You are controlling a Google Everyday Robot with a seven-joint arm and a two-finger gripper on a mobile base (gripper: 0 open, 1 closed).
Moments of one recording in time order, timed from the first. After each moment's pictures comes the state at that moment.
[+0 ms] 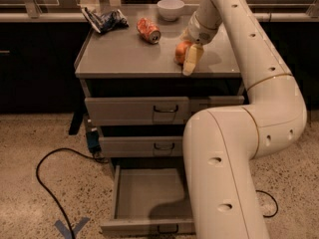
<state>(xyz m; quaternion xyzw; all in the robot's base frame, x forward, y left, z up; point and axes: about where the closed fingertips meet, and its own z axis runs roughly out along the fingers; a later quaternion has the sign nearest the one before) 0.791 -0.107 0.834 -0.70 0.68 0.02 0.21</state>
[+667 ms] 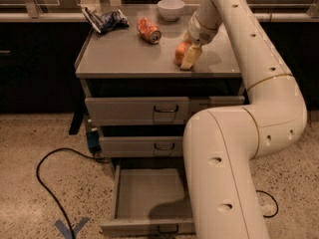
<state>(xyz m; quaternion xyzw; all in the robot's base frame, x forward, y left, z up) 0.791 -0.107 0.834 -0.70 0.68 0.02 0.21</state>
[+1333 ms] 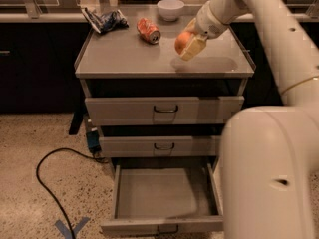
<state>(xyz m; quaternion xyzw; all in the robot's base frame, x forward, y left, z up) 0.766 -0.096 0.881 -0.67 0.67 0.08 0.31</state>
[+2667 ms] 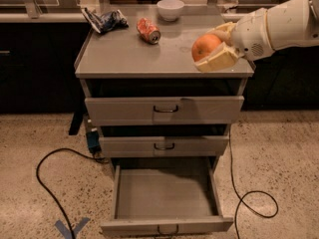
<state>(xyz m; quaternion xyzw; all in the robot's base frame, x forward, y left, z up) 0.607 -0.120 0.956 -0.58 0.66 0.15 0.46</state>
